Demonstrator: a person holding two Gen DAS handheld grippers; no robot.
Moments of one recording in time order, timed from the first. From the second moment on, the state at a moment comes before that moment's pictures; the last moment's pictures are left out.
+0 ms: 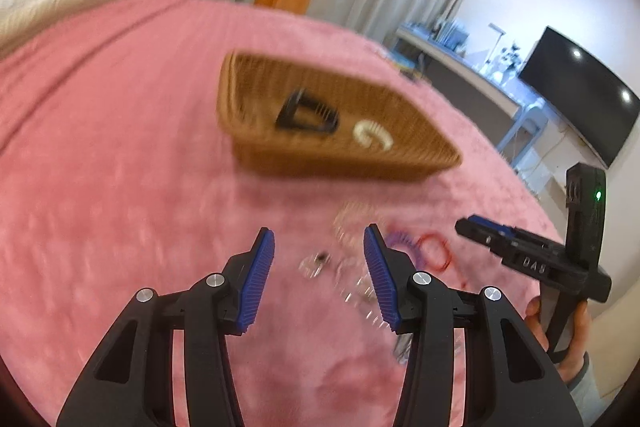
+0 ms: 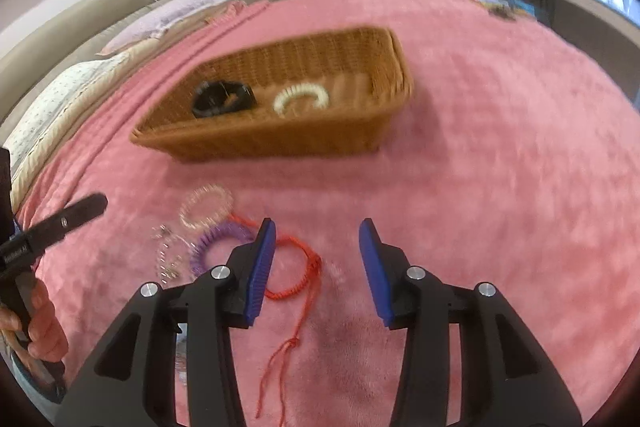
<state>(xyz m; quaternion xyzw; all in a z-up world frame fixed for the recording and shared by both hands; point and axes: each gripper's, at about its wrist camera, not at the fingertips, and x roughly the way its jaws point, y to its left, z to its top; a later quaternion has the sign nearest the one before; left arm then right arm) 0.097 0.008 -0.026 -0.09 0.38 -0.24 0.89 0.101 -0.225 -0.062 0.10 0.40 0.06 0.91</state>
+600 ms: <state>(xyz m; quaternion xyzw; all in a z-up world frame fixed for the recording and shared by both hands) 0.113 -0.036 -0.067 0.04 0.41 -0.20 0.89 0.100 -0.202 -0.078 0.03 0.40 0.03 0.91</state>
